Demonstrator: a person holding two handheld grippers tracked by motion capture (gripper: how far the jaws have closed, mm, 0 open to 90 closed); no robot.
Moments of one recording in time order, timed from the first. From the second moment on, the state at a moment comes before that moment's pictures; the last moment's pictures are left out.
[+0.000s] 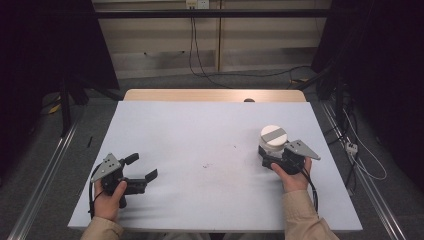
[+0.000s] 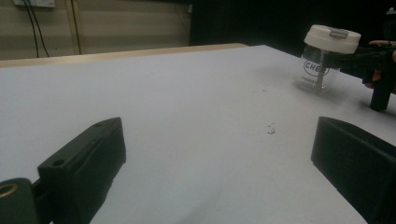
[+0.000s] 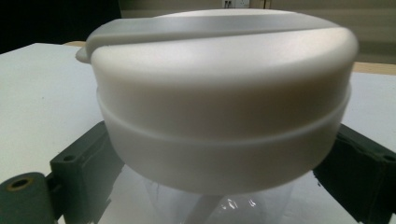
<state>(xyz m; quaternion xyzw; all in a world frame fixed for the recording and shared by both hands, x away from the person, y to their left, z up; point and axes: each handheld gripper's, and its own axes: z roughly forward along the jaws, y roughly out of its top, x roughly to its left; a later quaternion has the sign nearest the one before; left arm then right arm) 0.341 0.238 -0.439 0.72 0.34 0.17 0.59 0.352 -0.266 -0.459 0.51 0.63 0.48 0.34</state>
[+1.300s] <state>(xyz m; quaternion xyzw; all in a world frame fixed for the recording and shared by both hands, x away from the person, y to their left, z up) 0.342 0.238 -0.439 0.72 0.34 0.17 0.58 0.361 -0.265 -0.458 0.51 0.62 0.49 0.33</state>
